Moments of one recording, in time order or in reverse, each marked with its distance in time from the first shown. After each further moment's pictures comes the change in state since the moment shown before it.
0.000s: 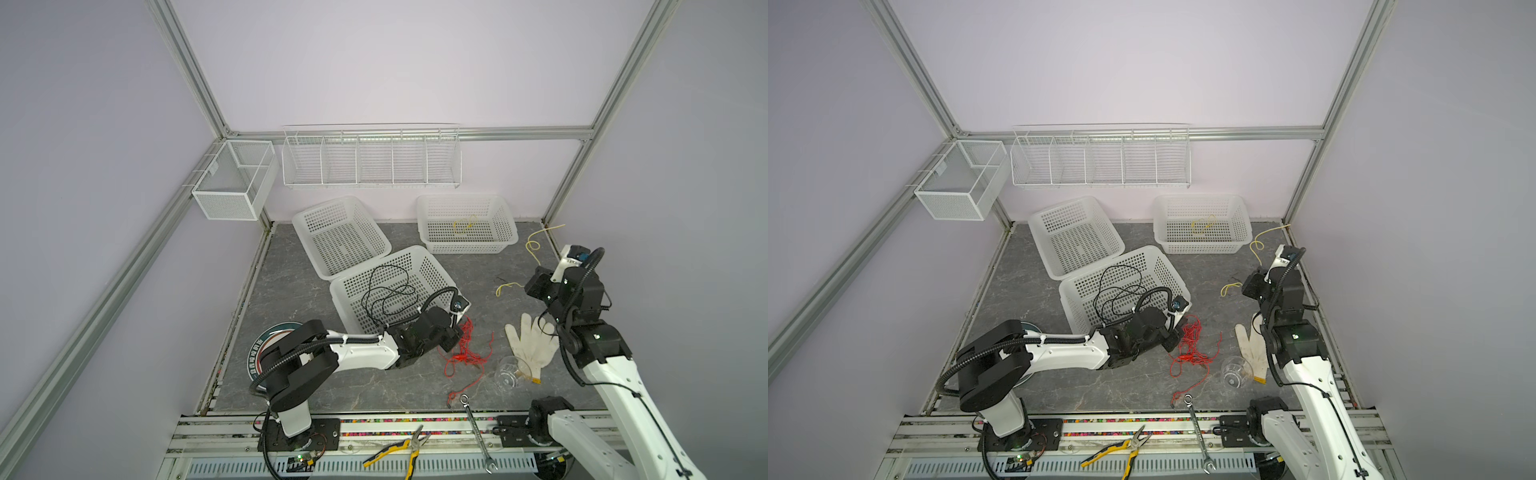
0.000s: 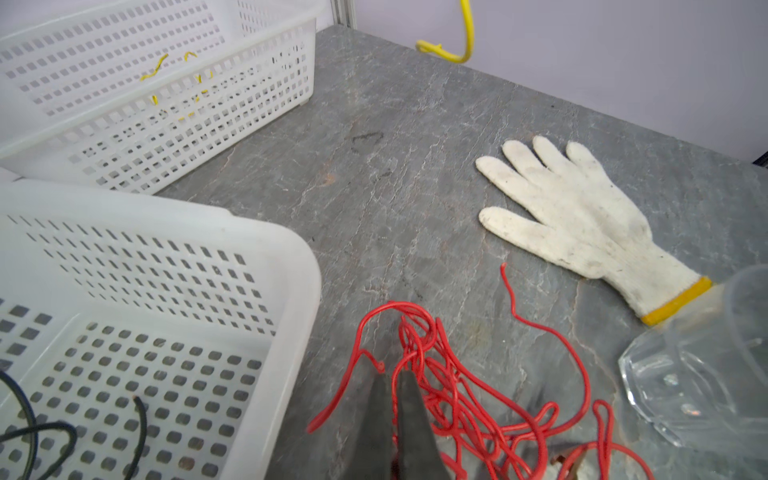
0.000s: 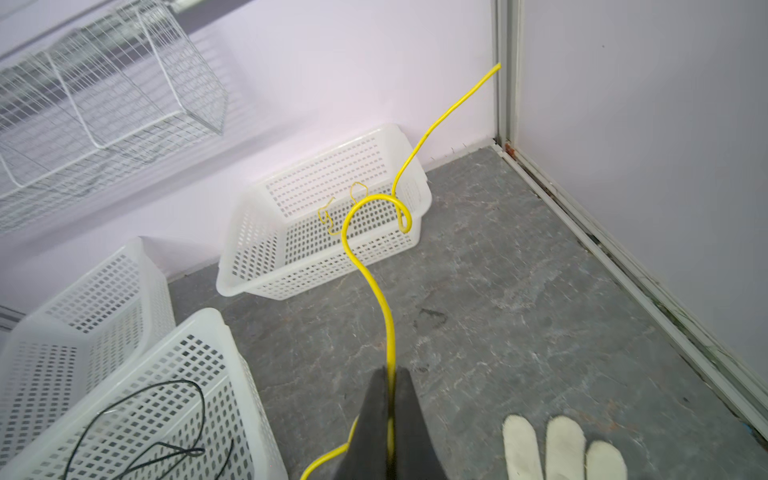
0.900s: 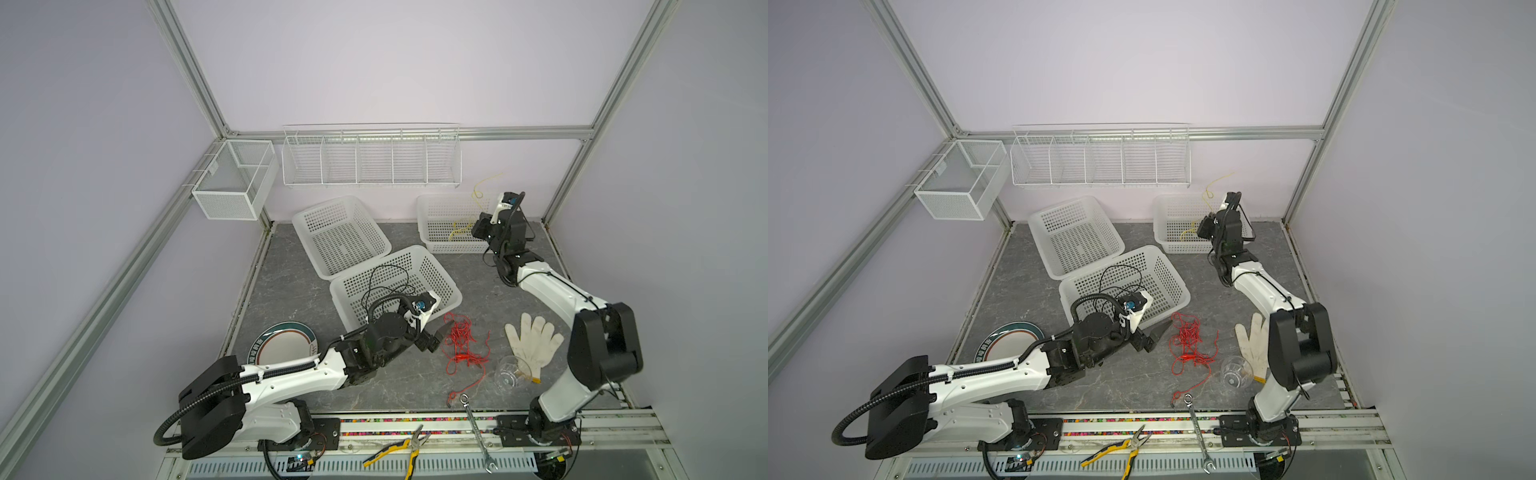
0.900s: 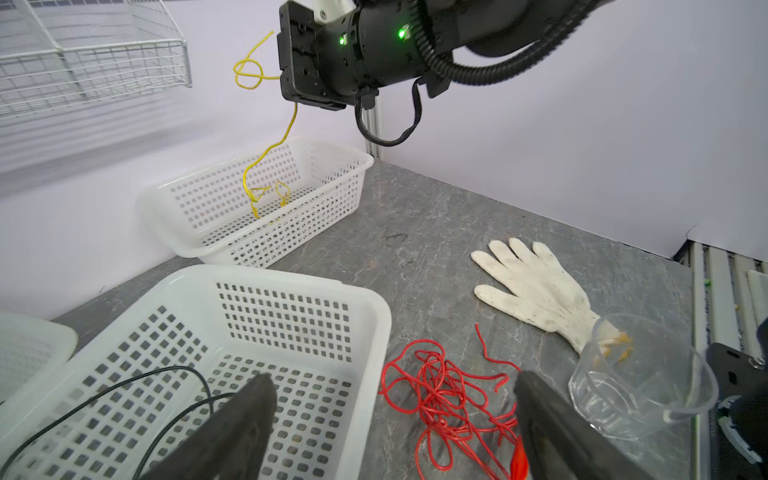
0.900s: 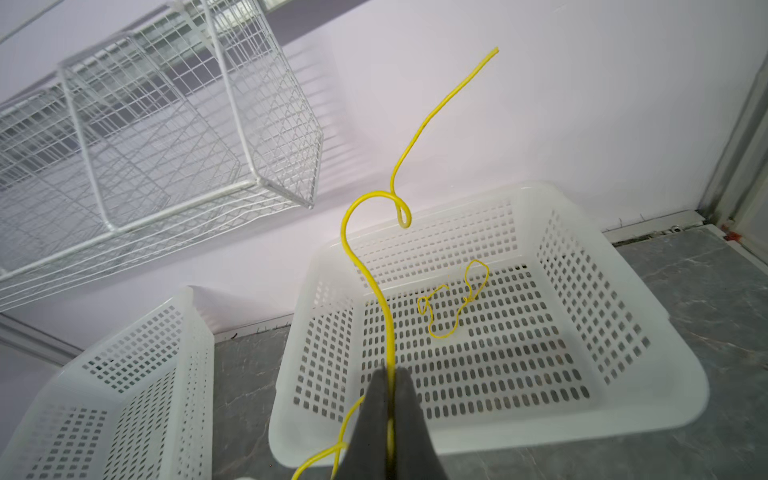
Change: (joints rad) left arm 0.023 -0.505 -0.288 0.064 -0.051 0.060; right arm 0.133 0.906 0.468 0.550 -0.010 -0.003
